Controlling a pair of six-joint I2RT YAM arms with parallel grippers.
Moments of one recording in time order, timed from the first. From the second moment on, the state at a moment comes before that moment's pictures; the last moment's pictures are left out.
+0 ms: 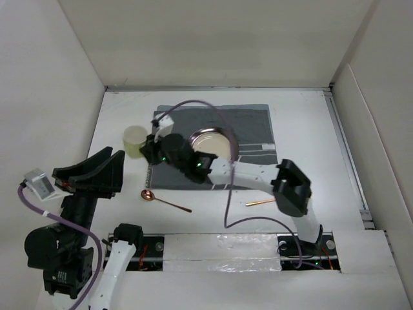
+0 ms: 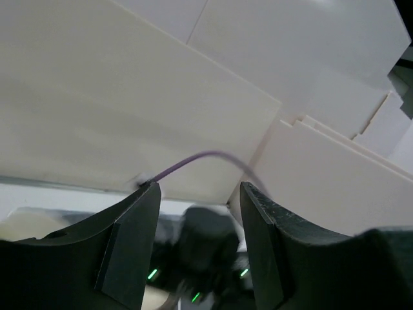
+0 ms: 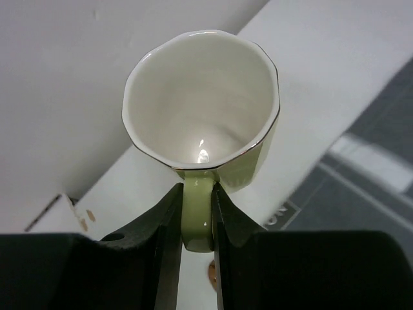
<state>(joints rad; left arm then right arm) -0.18 0.26 1.09 -0.36 0.11 -0.60 1.18 2.11 1.75 0.18 0.28 0.44</state>
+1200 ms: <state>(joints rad) -0.18 0.33 0.68 -0.45 0.21 -0.49 0.22 1.82 1.18 0.29 0.10 0.43</state>
